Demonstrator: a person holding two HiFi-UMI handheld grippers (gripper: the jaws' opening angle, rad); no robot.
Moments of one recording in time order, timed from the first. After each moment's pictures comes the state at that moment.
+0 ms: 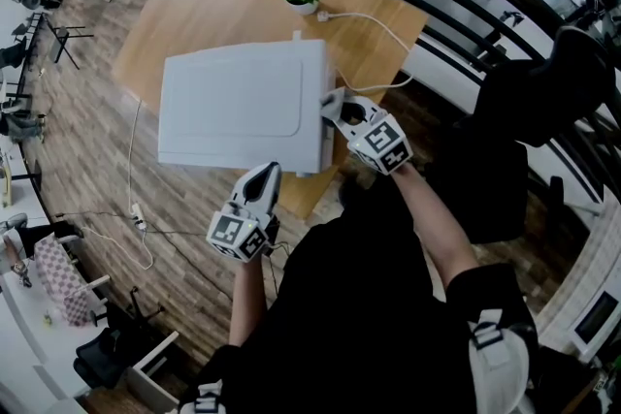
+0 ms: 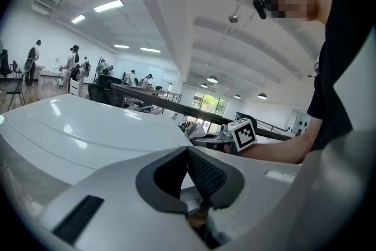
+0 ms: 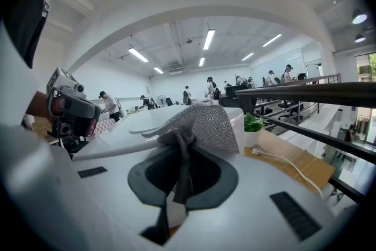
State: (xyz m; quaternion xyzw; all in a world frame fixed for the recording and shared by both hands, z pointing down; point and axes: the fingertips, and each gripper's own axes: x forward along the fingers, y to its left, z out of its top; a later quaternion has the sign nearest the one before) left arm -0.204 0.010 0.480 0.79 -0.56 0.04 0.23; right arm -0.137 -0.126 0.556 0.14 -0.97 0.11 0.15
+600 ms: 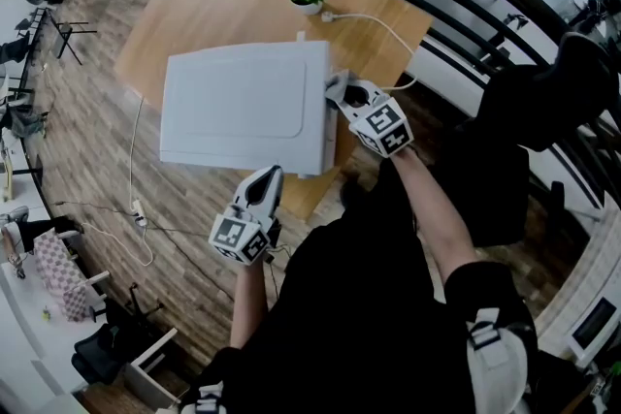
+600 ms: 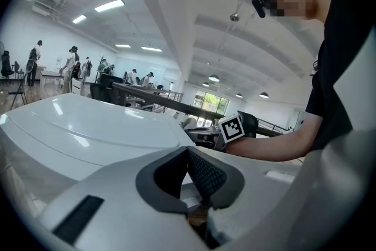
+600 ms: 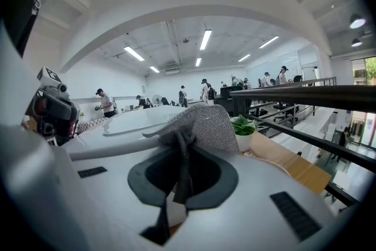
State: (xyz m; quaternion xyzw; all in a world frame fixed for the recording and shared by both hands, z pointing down) left arm -0.204 0.014 0.481 0.79 -0.57 0.05 0.23; right arm -0.145 -0.172 0.560 0.17 -0.97 0.10 0.15
